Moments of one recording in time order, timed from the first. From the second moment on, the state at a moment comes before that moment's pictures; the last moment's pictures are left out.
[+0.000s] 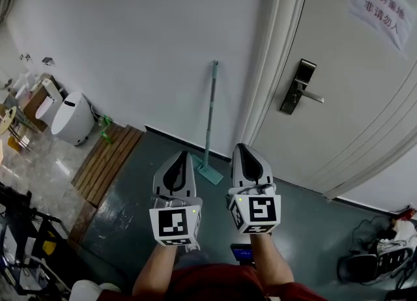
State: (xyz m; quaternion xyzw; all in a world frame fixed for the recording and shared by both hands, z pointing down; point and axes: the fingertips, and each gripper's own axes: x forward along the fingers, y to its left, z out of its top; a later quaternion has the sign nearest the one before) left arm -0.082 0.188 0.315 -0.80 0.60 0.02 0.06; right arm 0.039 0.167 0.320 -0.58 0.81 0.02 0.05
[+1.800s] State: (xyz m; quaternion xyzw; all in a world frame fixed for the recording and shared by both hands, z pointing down) left arm -0.098 -0.071 0.309 -0.82 0.57 0.03 0.04; right arm 0.011 -0.078 0.325 -0.61 0.80 0.01 0.04
